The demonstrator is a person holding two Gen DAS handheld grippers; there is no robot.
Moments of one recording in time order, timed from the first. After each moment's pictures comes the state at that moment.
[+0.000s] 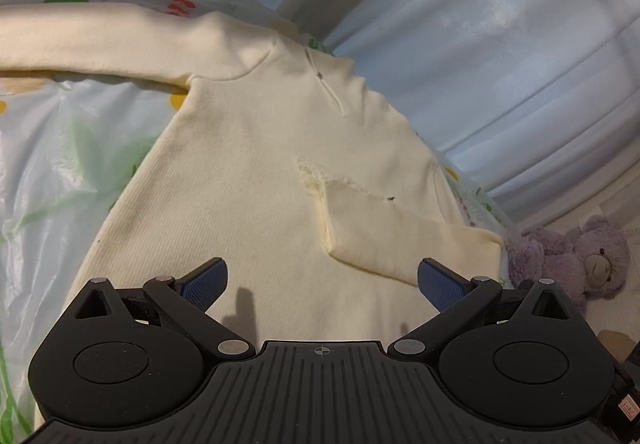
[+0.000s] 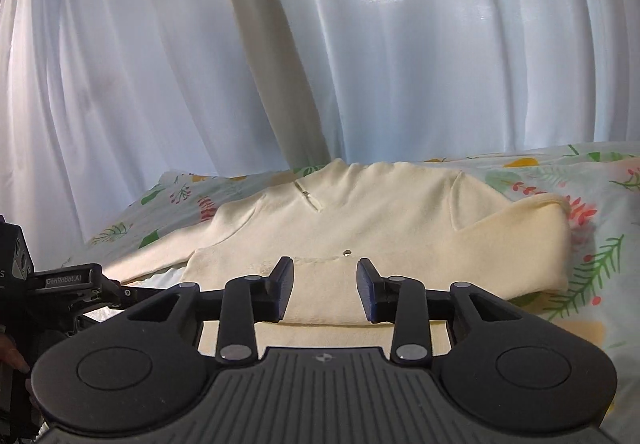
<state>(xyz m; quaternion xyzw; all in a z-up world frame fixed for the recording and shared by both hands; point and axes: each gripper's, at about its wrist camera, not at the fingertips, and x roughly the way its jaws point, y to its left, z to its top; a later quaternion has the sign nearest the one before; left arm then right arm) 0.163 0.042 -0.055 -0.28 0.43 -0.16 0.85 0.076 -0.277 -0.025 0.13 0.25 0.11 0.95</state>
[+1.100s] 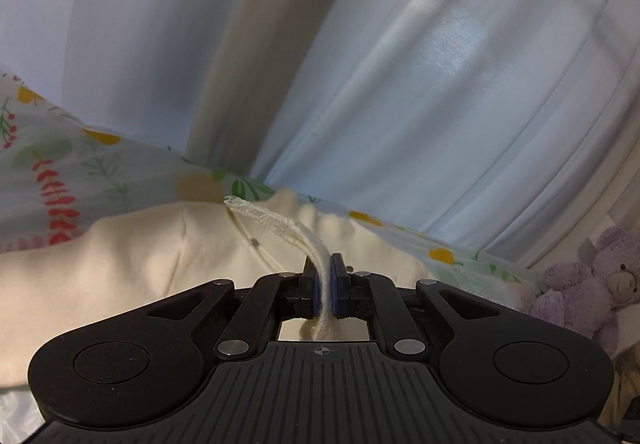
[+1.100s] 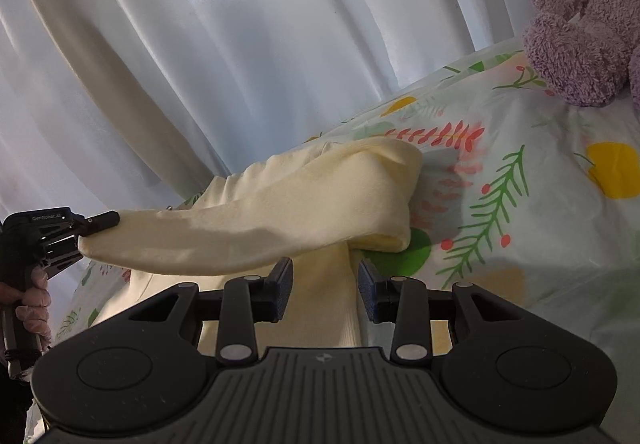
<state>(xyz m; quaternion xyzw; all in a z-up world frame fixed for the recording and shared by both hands) 0.311 0.019 0.008 -0.16 0.34 -0.19 0.91 0.130 -0.357 -0.069 0.27 0.29 -0.01 0.92</state>
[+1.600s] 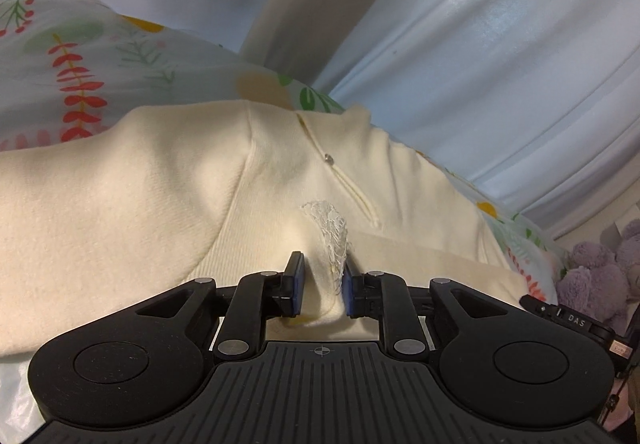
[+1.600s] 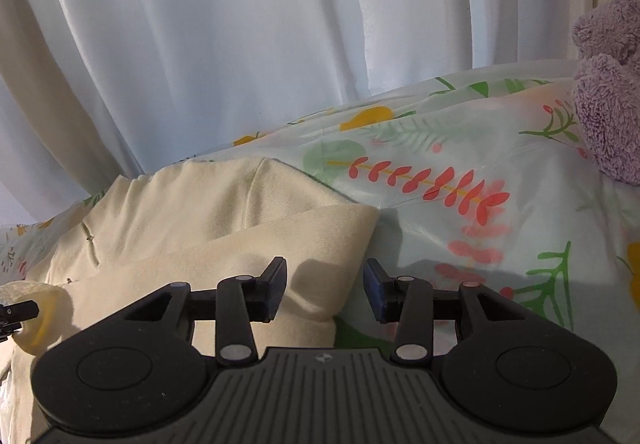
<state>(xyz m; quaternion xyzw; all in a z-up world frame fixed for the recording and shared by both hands) 0.335 0.047 -0.079 -0.20 0.43 -0.19 0.86 0.250 -0.363 -0.092 0.18 0.36 -0.10 0.91</state>
